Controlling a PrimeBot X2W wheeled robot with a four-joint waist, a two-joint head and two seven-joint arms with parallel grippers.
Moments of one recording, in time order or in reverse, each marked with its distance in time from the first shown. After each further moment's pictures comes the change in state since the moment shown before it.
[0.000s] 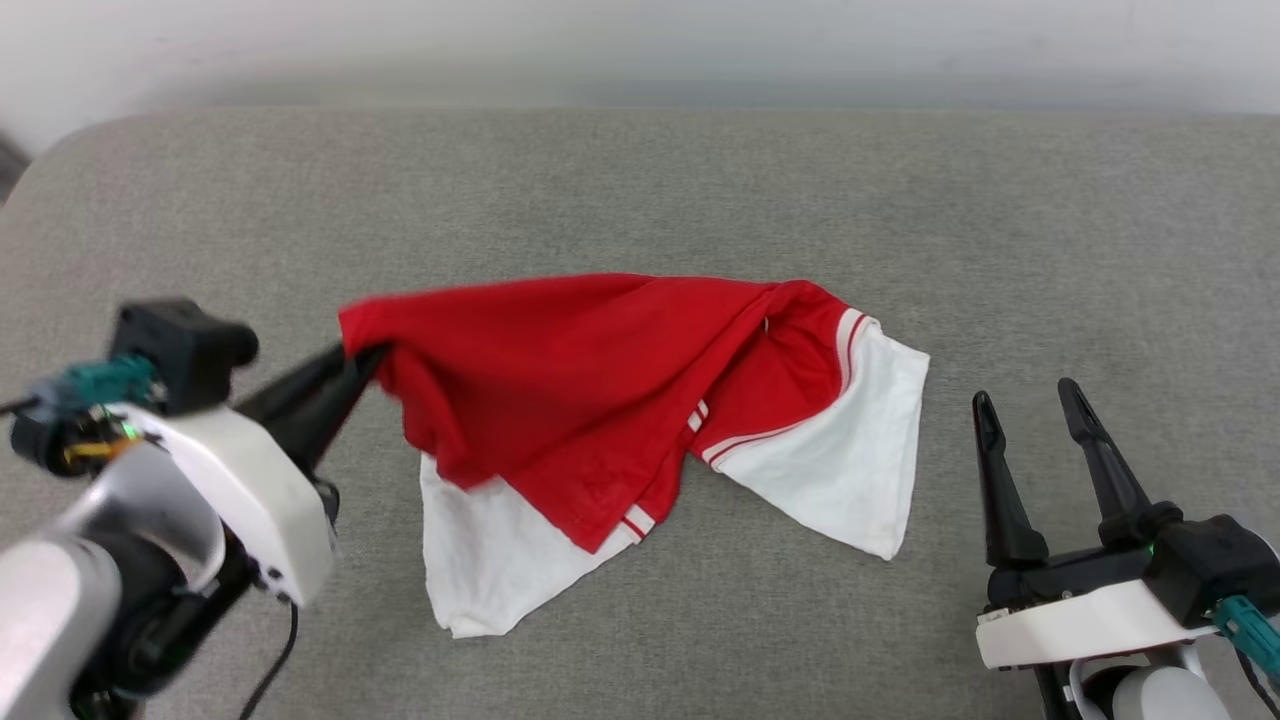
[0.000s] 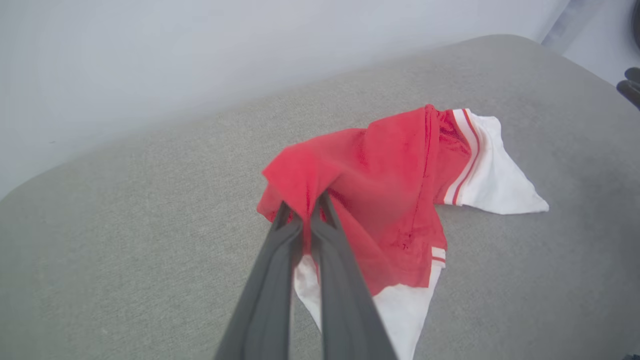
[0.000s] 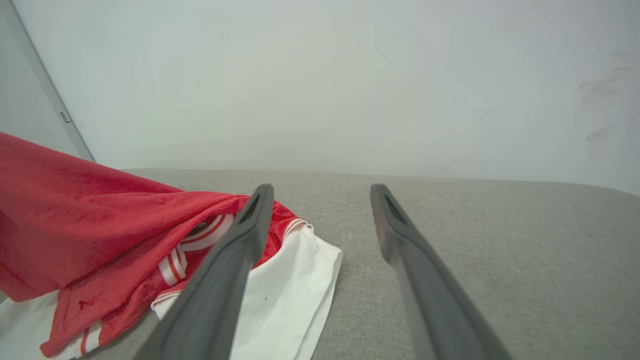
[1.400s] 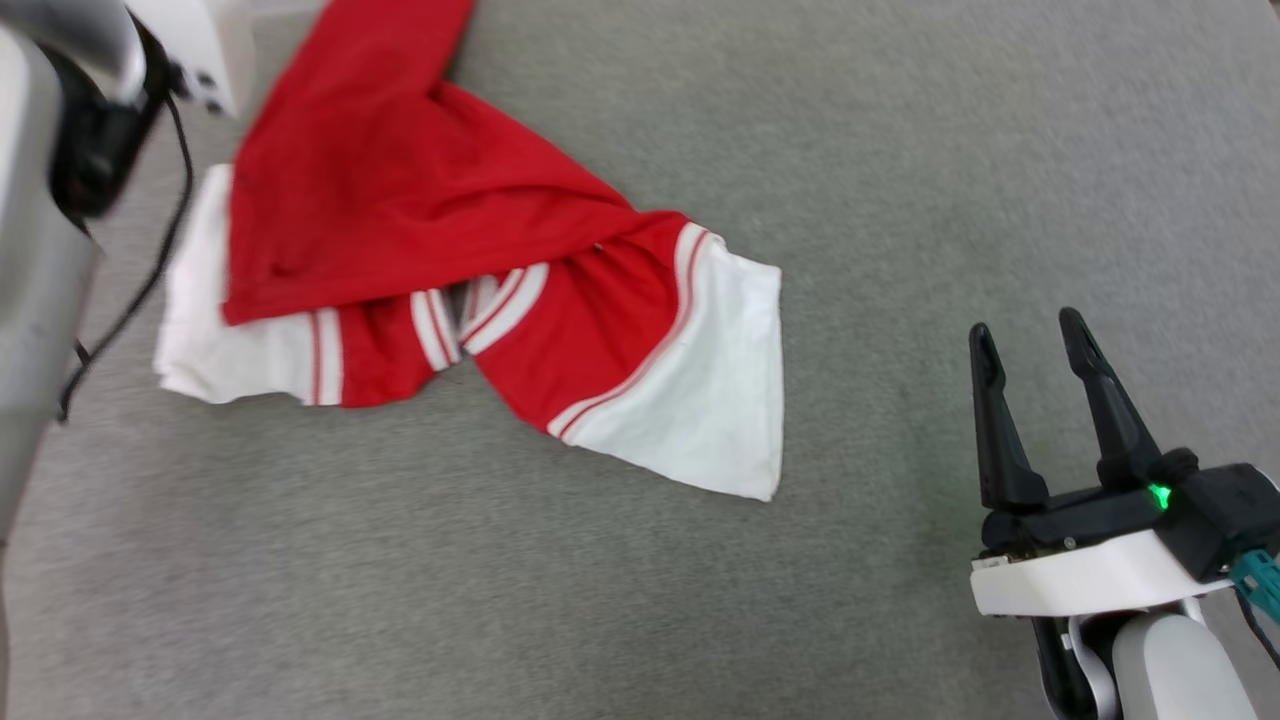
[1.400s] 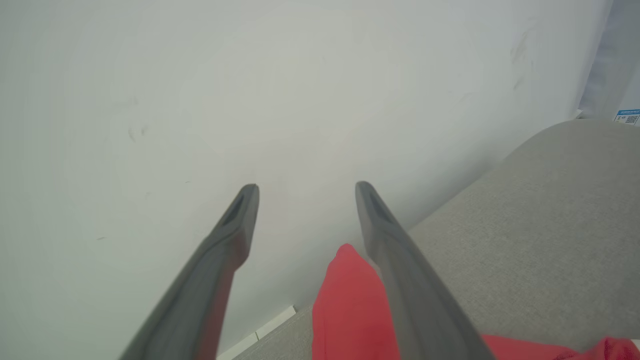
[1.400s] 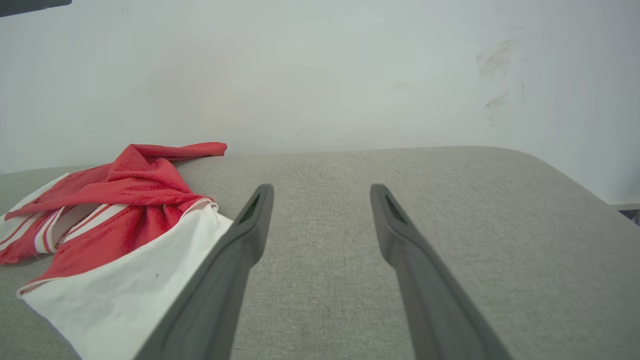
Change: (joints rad) left arm -0.856 -0.217 -0.159 0.793 0.282 -0.183 -0.290; right arm -0.086 0.000 0.026 -0.032 0.037 0.000 0.000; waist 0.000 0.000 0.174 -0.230
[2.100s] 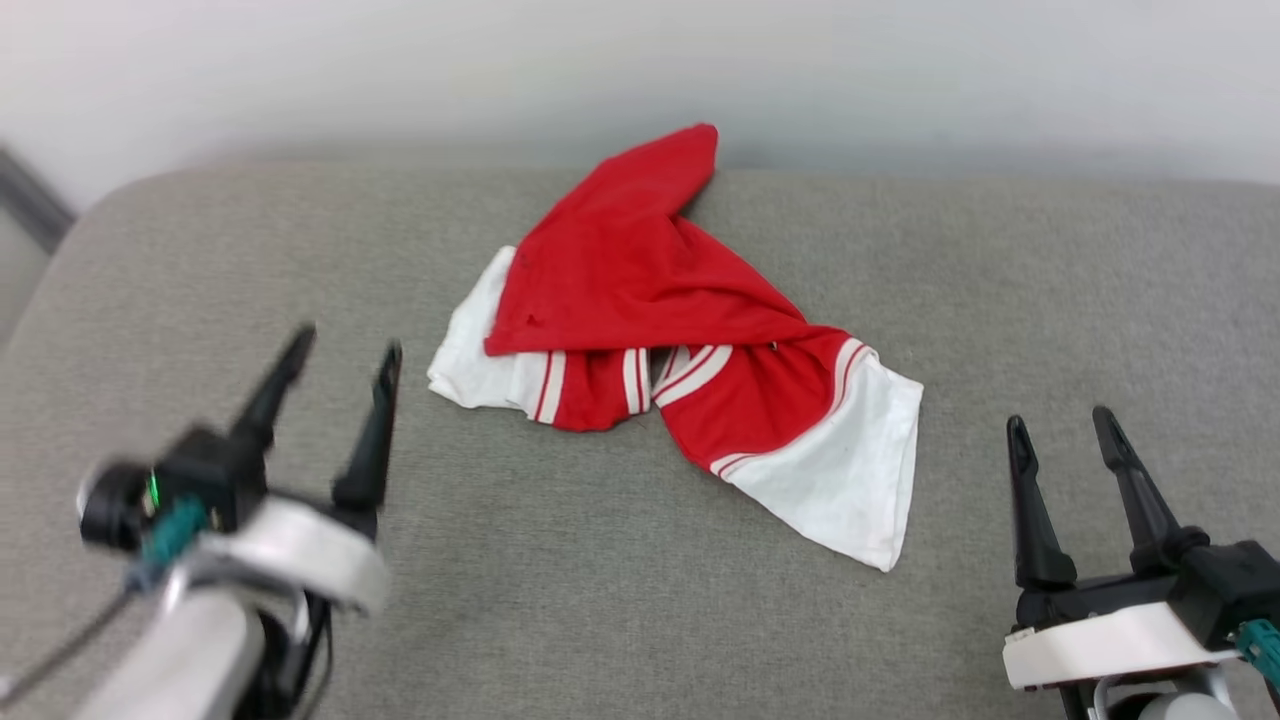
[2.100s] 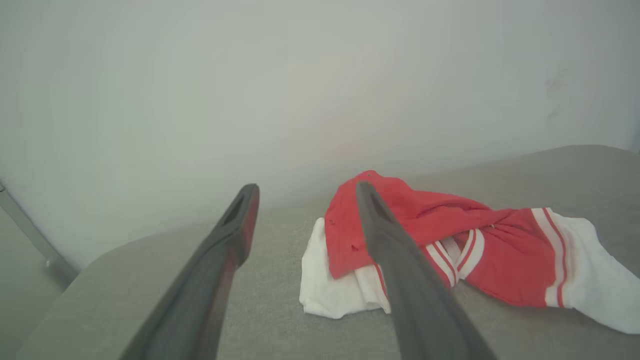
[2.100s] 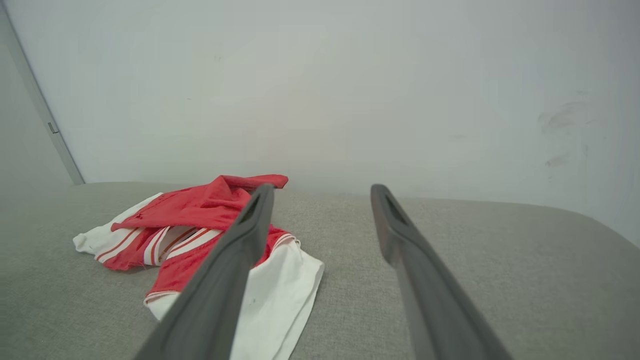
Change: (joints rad) left arm 0.857 0.020 0.068 -0.403 -0.072 0.285 -0.339; right arm 0.125 0.000 -0.078 0.030 -0.062 0.000 0.000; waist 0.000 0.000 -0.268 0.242
